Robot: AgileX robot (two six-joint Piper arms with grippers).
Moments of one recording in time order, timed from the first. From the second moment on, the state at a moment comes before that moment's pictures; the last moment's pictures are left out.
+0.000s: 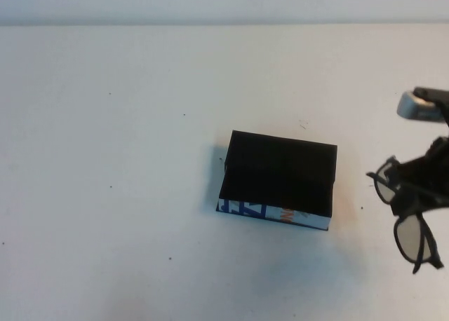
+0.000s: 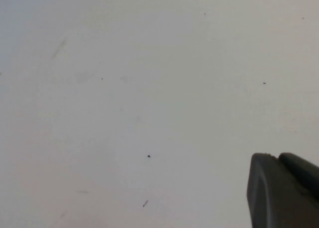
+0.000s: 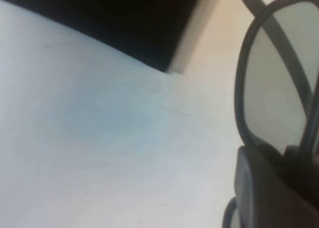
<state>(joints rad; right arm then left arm) 0.16 1.51 -1.08 0.38 1.00 -0.14 -0.06 -0.02 0.02 -0.01 0.36 0.08</state>
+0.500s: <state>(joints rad) 0.16 1.56 -0.81 0.38 0.61 -0.11 -0.06 -0.02 0.02 -0.01 0.36 0.08</state>
